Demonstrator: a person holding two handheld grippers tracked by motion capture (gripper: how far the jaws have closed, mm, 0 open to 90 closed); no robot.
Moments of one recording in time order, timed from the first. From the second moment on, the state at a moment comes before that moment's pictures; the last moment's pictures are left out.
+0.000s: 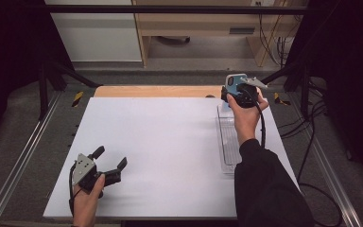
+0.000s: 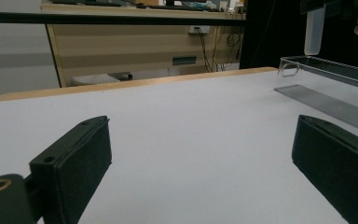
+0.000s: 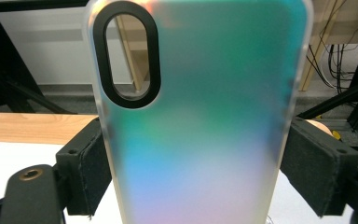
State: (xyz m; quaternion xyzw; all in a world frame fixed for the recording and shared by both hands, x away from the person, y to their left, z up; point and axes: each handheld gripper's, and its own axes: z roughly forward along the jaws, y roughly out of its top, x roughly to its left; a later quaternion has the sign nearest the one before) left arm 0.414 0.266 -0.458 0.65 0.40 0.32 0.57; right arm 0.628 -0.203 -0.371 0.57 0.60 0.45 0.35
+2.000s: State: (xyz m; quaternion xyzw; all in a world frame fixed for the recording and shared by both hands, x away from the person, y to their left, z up) left arm 0.413 0.263 -0.457 0.65 0.39 0.32 0.57; right arm 0.652 -0.196 -0.421 0.60 0.58 0.41 0.36
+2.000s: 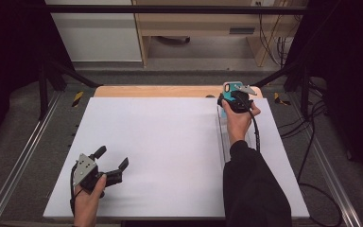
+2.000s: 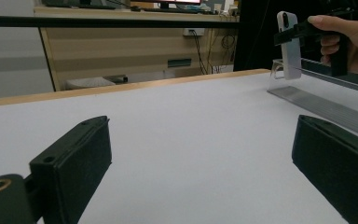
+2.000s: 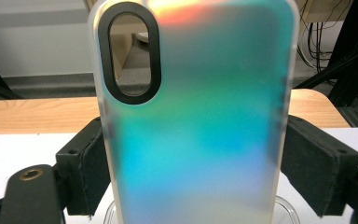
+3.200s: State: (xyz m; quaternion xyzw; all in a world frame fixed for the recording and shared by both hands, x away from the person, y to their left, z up) left arm 0.412 0.262 -0.455 0.64 0.39 0.31 0.58; right arm 0.646 -0.191 -0.431 0.61 0.59 0.40 0.36
